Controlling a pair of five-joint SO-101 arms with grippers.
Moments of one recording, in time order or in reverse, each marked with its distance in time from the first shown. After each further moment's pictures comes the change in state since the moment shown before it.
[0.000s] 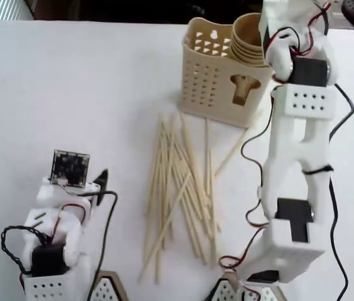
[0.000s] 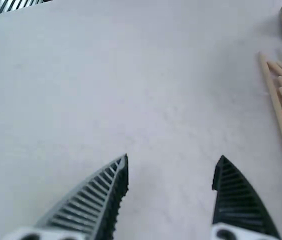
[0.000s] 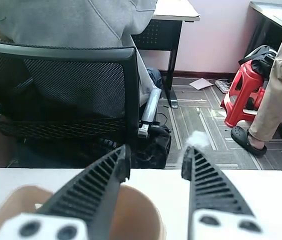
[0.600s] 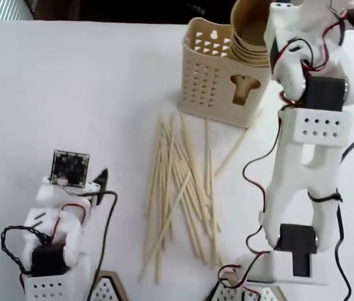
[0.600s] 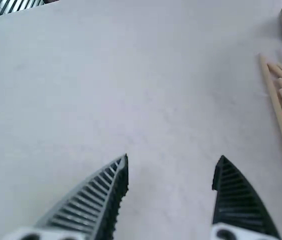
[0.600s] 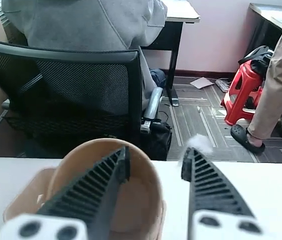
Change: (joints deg) left arm 0.0 0.0 0.0 -0.4 0.0; right arm -0.7 -8.1 4.8 5.1 0.0
